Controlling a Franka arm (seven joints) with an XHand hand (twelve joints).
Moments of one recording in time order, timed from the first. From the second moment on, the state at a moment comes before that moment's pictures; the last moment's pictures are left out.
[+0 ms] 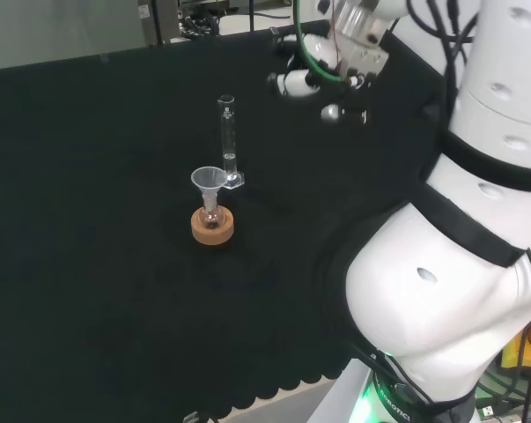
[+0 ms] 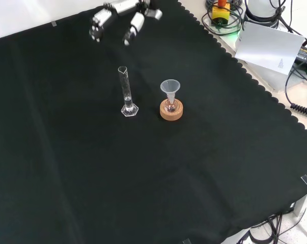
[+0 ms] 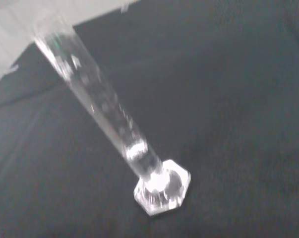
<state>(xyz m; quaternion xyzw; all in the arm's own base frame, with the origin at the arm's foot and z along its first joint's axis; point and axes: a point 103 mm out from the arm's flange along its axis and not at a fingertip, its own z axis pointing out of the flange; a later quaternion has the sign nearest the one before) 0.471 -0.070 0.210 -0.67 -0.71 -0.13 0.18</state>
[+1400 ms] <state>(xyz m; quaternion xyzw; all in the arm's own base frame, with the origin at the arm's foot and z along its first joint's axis) 0.493 -0.017 0.104 -0.57 -0.69 -0.28 0.35</state>
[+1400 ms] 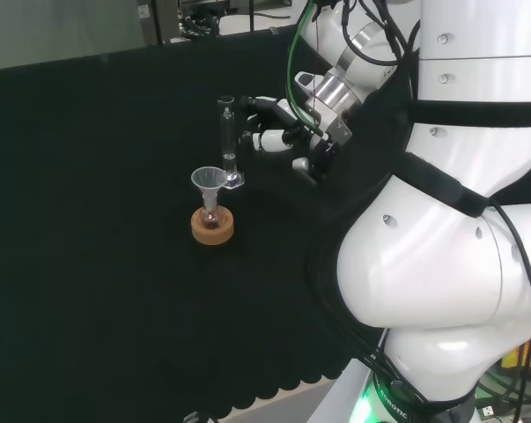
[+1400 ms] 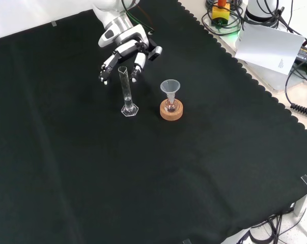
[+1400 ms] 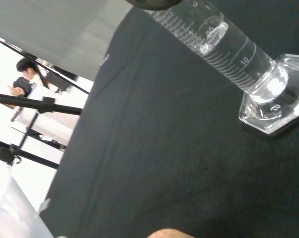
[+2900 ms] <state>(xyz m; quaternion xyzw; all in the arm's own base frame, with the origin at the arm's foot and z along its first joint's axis) 0.504 -0.001 0.096 -0.48 -0.70 -0.37 0.39</state>
